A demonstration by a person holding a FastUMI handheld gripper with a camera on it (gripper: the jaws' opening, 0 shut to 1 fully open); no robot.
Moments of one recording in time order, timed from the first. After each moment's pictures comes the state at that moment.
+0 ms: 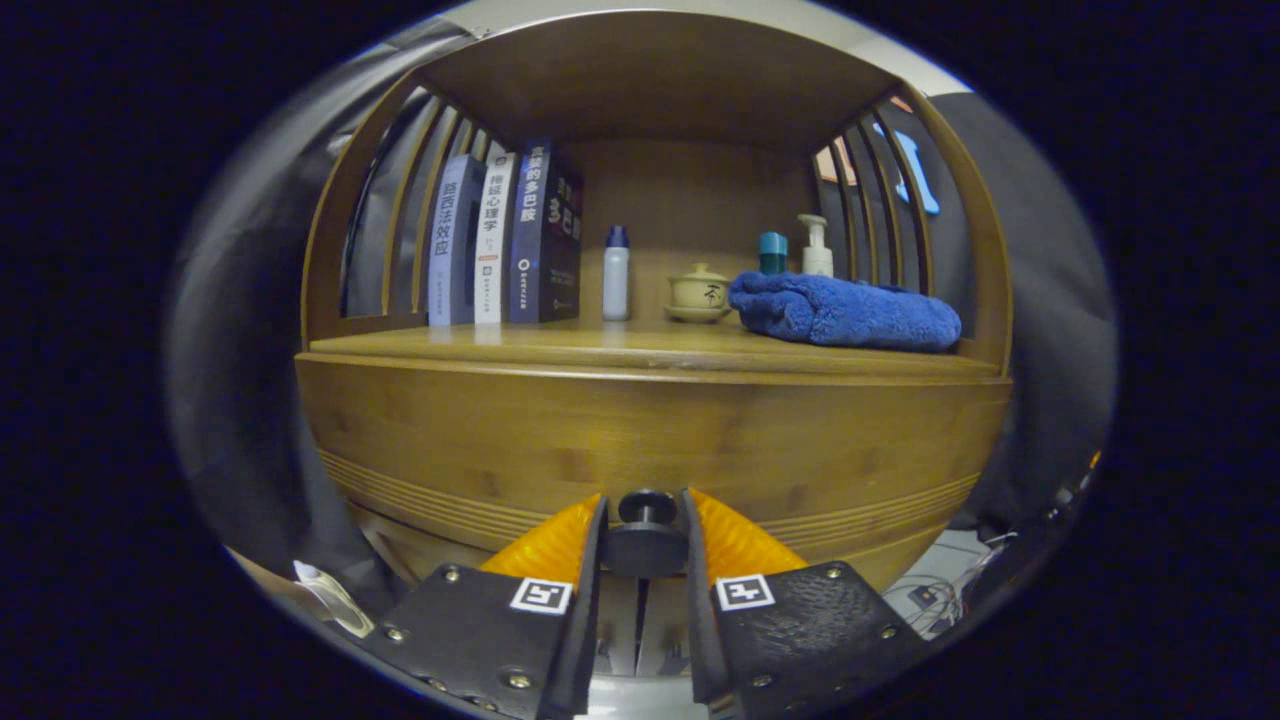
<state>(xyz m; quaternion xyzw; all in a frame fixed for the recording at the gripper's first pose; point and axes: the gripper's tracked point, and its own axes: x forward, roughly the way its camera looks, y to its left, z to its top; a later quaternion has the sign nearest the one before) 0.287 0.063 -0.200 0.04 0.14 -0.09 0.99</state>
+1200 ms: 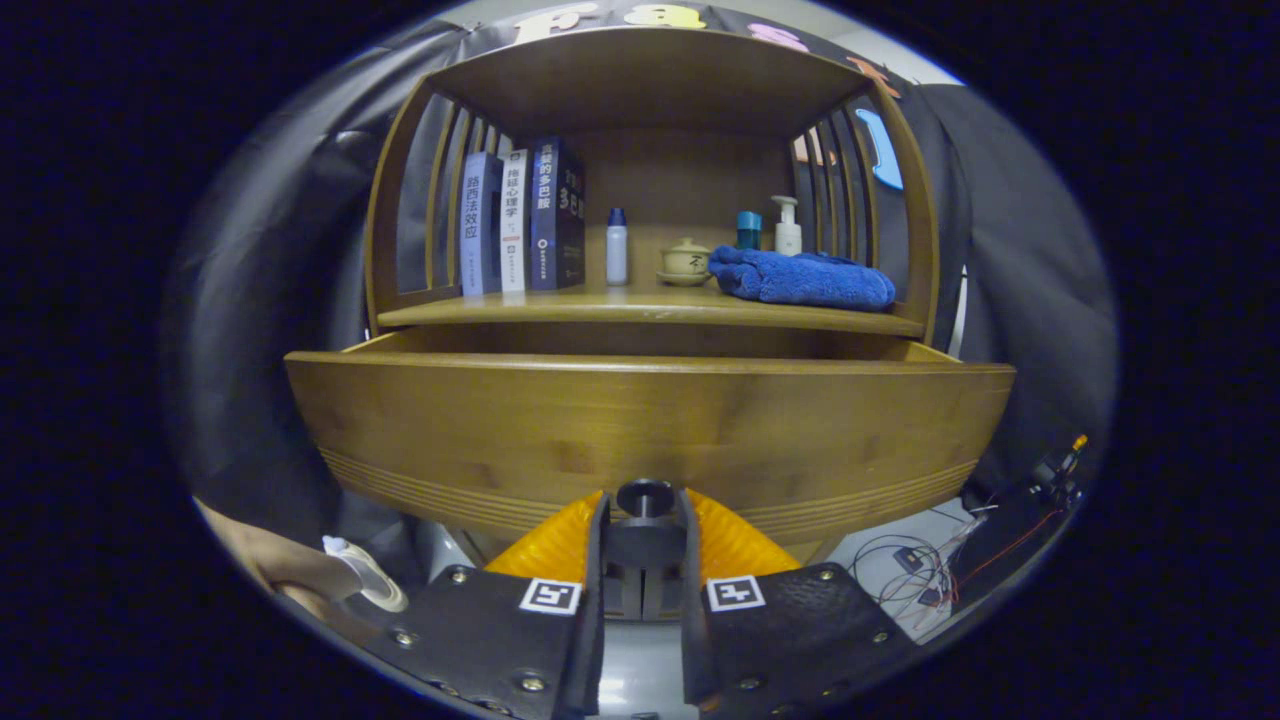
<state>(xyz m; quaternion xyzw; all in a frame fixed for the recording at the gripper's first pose) 0.169 0.082 -0.192 0.03 0.20 -0.09 0.98</state>
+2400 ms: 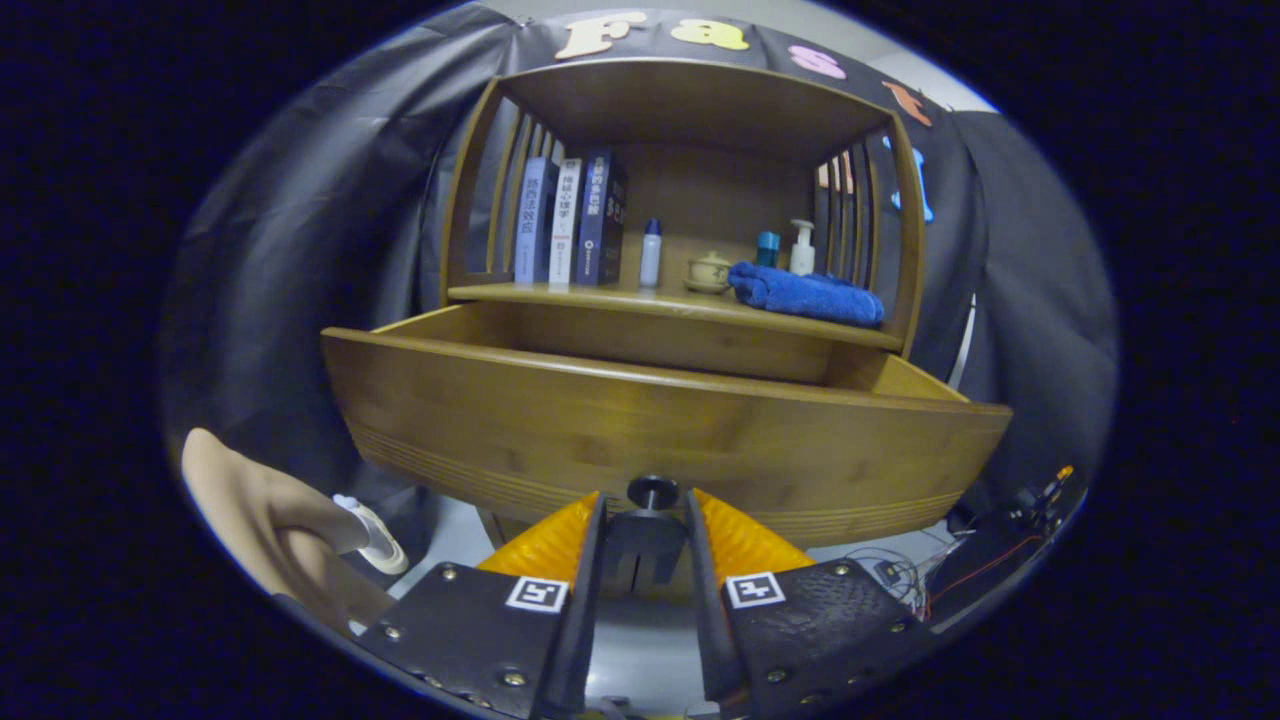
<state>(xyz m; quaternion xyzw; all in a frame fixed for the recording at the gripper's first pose) 0.103 0.099 -0.170 -0.03 0.17 -0.06 0.98</state>
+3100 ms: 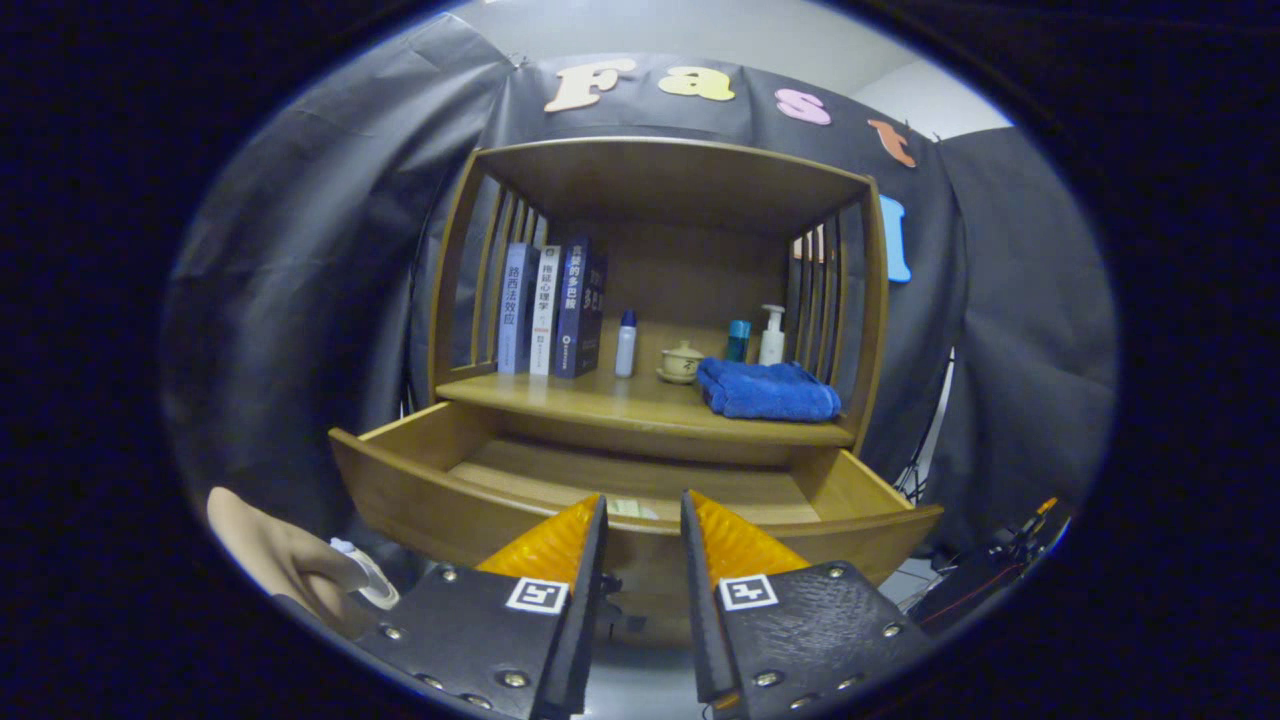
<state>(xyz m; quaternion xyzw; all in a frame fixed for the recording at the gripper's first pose) 0.117 0.067 -0.073 -0.02 0.09 -0.07 0.99</state>
